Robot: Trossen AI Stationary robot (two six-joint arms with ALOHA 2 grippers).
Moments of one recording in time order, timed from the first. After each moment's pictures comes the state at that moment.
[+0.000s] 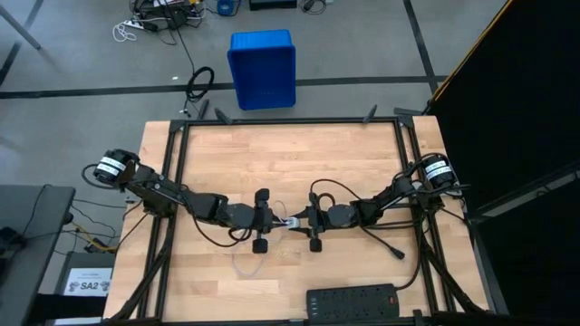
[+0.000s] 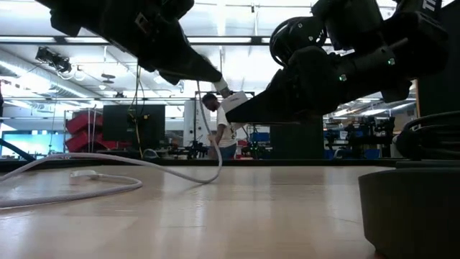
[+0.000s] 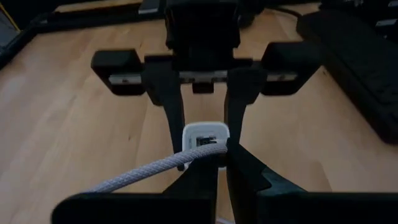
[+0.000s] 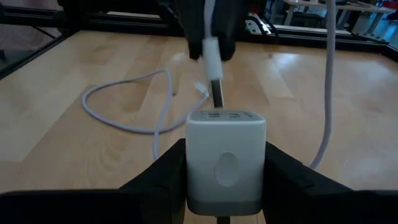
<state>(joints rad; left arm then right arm) -0.30 1.49 0.74 0.29 -0.29 -0.07 0.26 1.90 0.68 0.94 0.27 0.01</state>
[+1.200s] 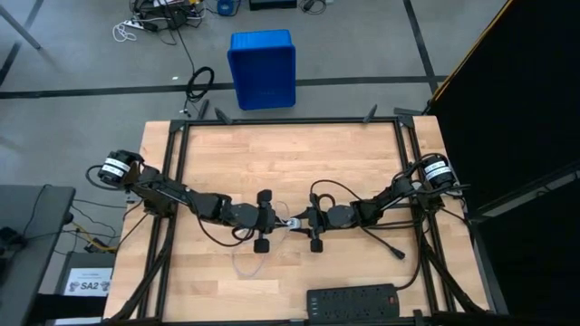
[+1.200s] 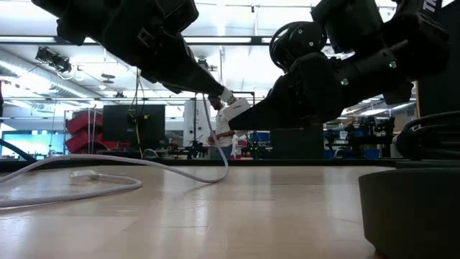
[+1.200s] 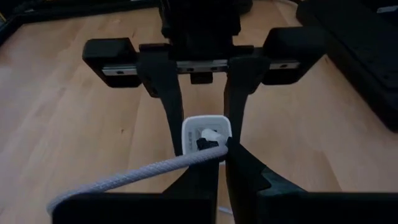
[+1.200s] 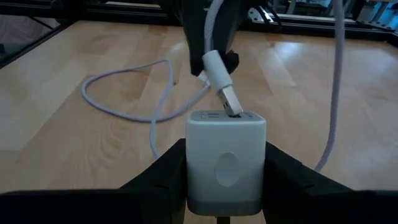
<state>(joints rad) -0.28 1.54 0.74 0.29 -0.25 -0.06 0.26 1.90 0.68 0.92 0.27 0.02</state>
